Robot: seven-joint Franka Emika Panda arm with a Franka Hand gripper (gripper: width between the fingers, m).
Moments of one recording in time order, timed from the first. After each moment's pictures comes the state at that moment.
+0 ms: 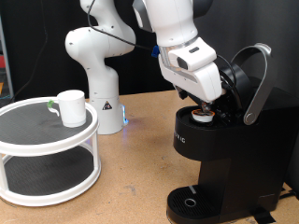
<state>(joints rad) 0.29 -0.21 -0.10 -2.43 0.38 2.27 -0.97</state>
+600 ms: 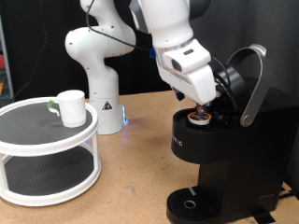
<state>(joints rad) 0.27 -0.22 -0.11 -2.44 0.39 2.27 -0.95</state>
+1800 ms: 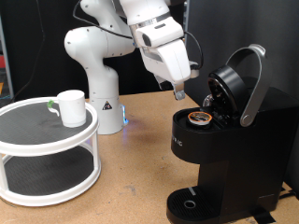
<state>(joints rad) 0.18 -0.30 -0.12 -2.44 0.34 2.32 -0.92</state>
